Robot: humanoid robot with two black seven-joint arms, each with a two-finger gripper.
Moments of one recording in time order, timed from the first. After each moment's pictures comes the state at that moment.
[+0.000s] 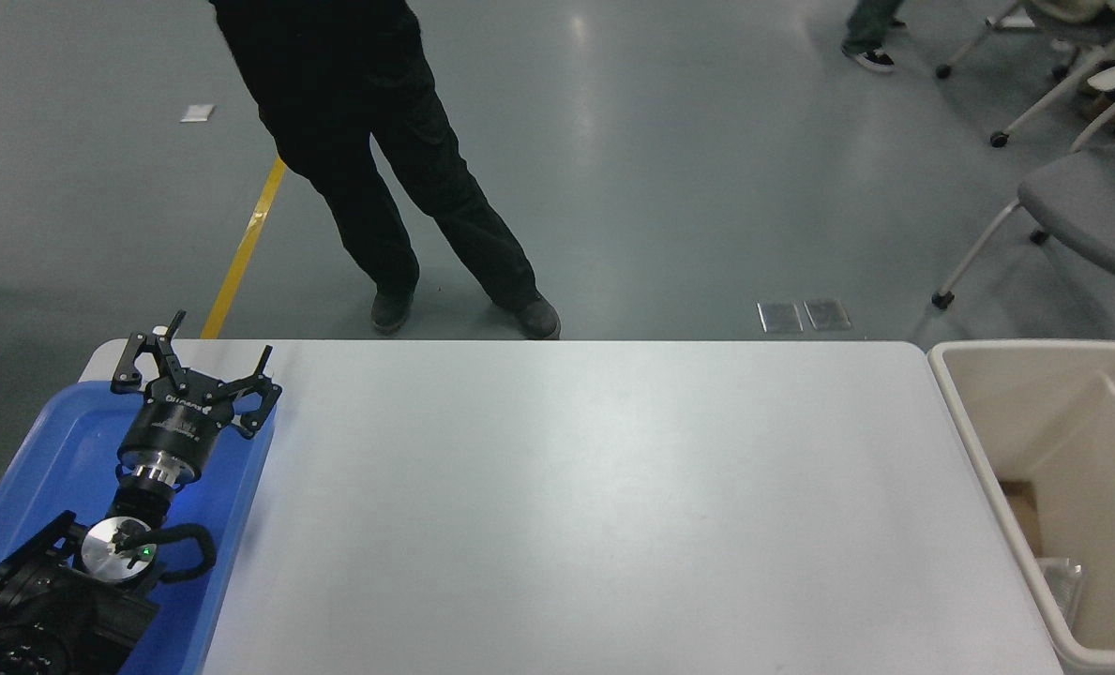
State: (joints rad) left arm -0.53 0.23 -1.13 -0.31 -0.10 -0.79 -0.16; right arm 1.46 -0.73 -1.24 1.05 -0.04 0.02 -0.31
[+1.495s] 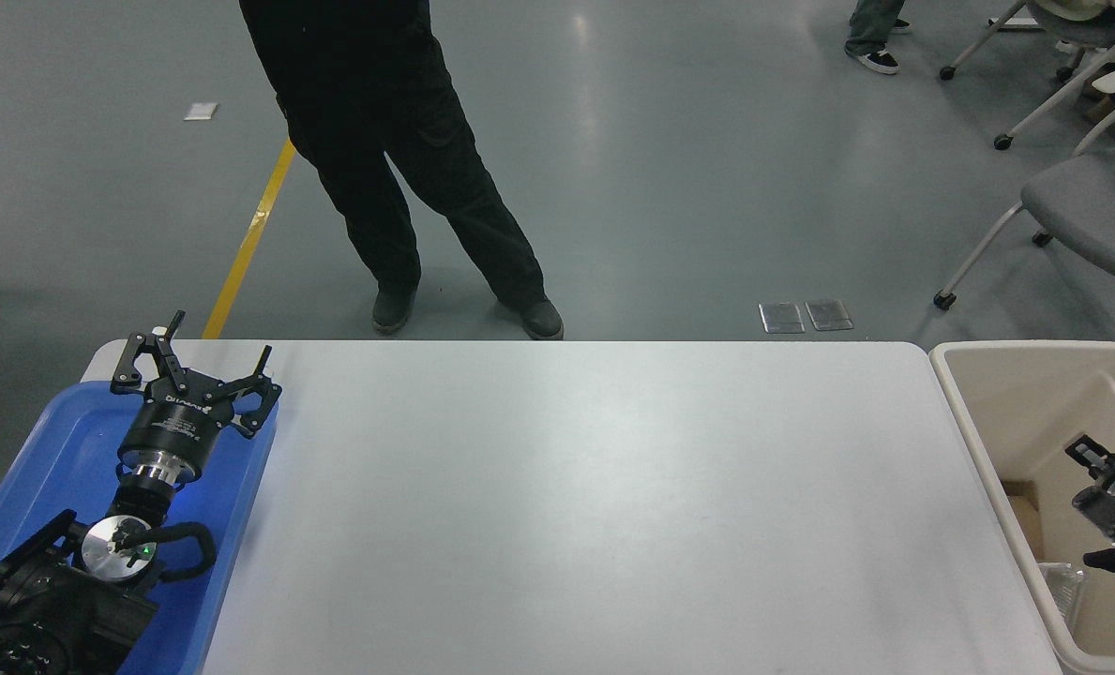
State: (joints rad) left arm -0.53 0.23 -1.13 -0.31 -0.10 -0.79 -0.16; right arm 0.79 -0.47 -0.68 0.28 -0.05 -0.13 -0.19
